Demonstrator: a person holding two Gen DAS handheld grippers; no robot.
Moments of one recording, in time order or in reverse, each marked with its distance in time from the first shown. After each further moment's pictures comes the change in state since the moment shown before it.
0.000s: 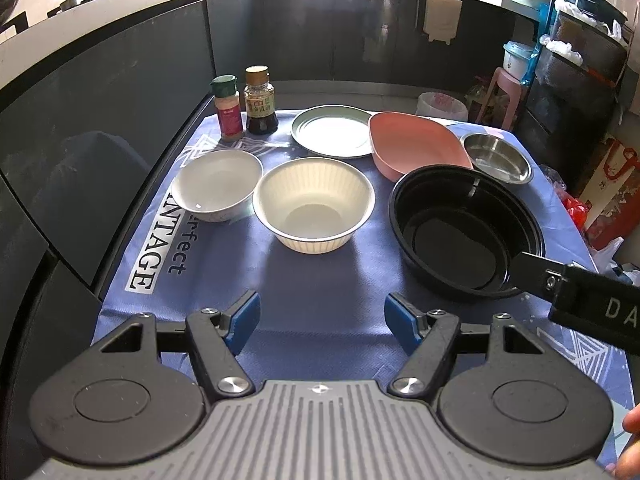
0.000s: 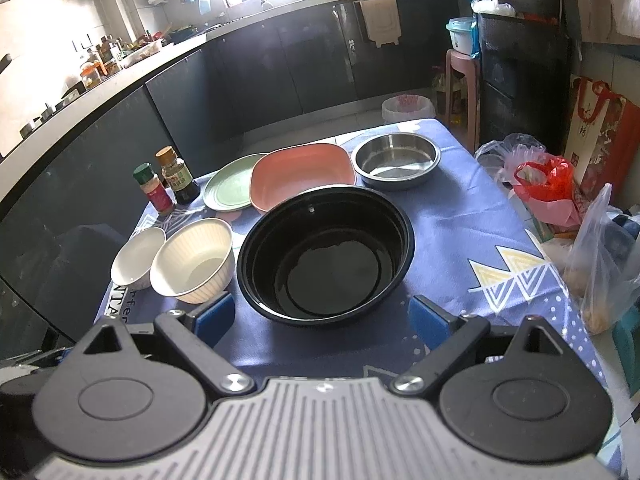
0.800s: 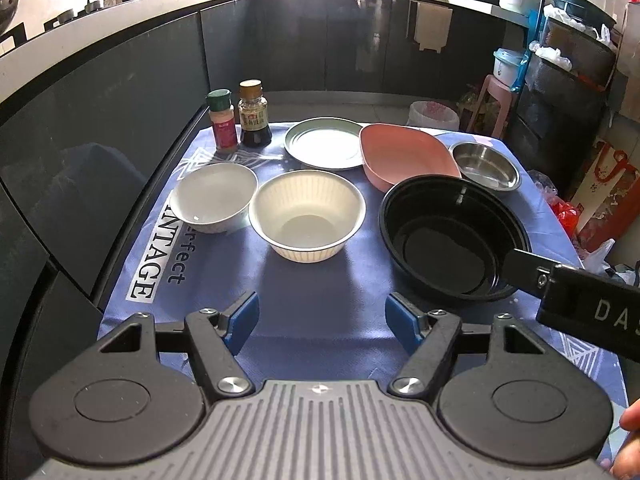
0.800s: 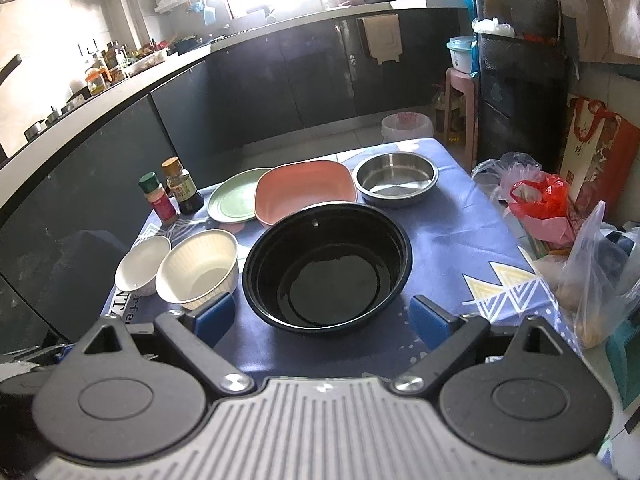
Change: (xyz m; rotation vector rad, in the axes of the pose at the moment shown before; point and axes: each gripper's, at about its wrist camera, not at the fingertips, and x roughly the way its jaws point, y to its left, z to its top) left arm -0.012 -0.002 -0.002 0.017 -0.030 -0.018; right arm -0.012 0.008 0.000 -0.026 -0.038 -0.013
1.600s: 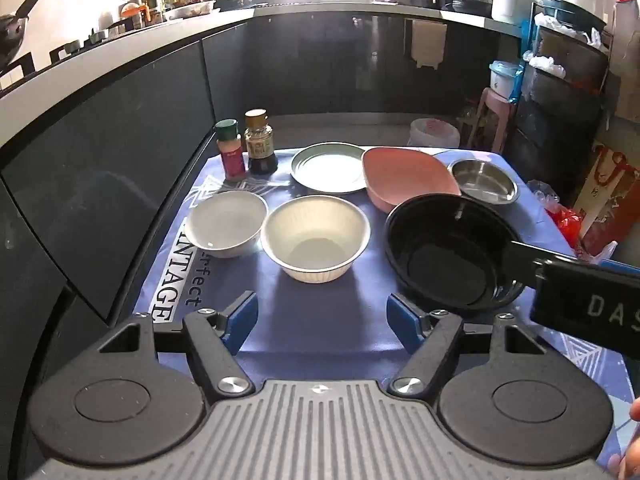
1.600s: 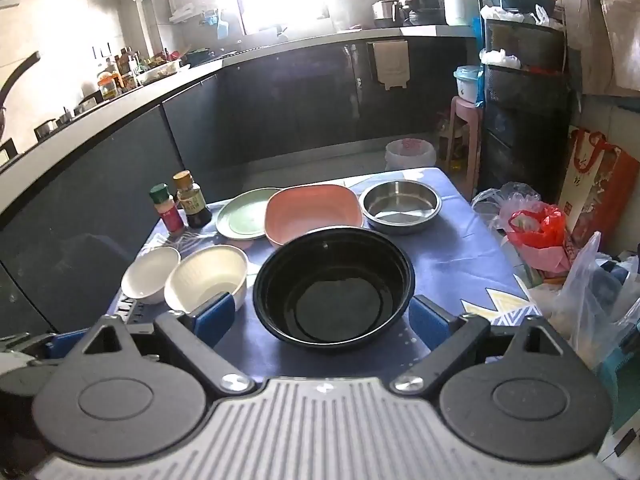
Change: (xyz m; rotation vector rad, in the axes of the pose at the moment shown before) left arm -0.010 -0.022 -0.011 0.059 -0.099 0.061; right arm -0.014 0.010 -0.001 -0.032 -0.066 0.004
